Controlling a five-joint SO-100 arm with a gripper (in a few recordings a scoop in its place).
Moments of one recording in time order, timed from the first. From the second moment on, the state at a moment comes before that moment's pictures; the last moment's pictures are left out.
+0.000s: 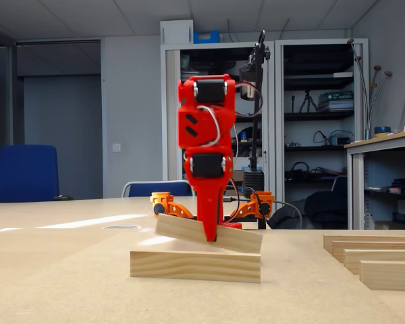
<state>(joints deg) -6.4 89.7 106.7 72.7 4.3</state>
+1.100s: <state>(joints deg) -7.1 86.0 110.0 71.7 6.9</state>
